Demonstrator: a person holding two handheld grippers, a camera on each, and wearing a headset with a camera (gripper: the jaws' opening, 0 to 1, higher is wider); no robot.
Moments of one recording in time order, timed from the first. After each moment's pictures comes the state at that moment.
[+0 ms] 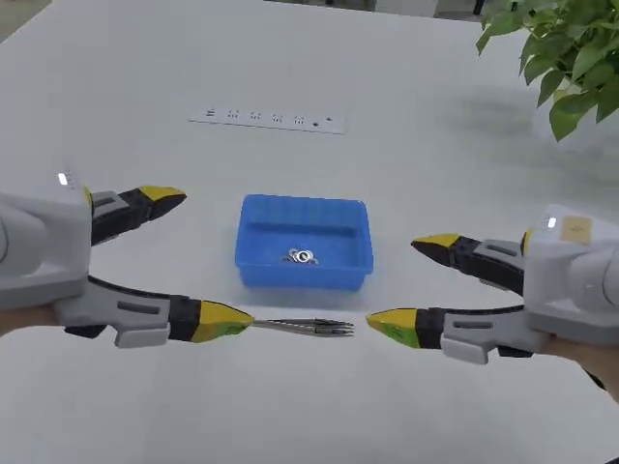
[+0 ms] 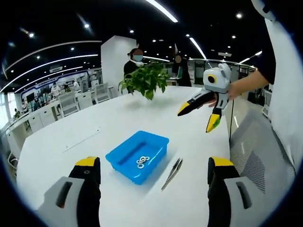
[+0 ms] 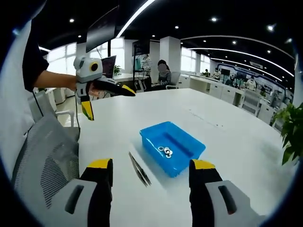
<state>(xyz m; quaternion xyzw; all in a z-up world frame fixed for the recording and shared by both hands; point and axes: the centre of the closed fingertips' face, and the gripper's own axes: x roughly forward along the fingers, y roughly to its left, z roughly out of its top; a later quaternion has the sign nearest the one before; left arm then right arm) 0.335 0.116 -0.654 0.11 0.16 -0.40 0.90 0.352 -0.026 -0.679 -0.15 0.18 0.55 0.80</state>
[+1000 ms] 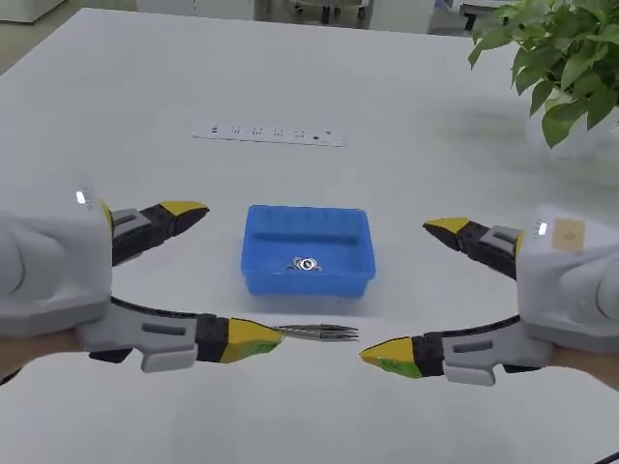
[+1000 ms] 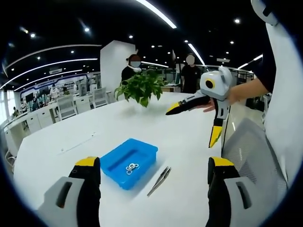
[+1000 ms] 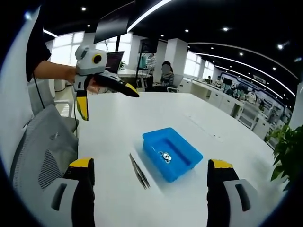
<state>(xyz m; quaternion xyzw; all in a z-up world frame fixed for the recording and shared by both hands) 0.315 0.091 -0.643 0.08 0.14 -0.41 0.90 0.343 -0.019 -0.663 -0.20 0.15 0.54 0.81</state>
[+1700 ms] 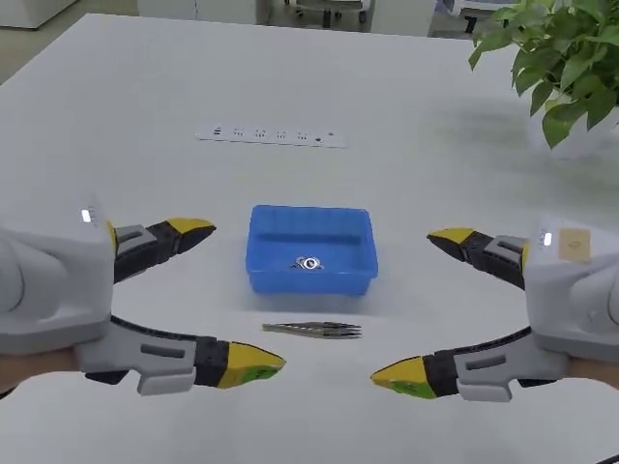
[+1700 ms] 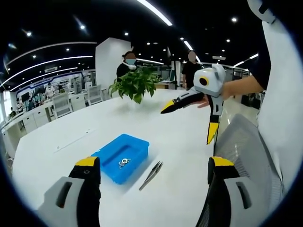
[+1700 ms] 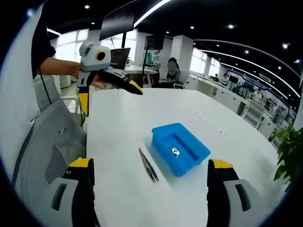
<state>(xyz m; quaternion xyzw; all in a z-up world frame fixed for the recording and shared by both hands) 0.294 0.090 -0.646 0.09 0.15 -0.43 0.88 0.321 -0.022 -0.671 -0.21 0.17 0.56 0.78</state>
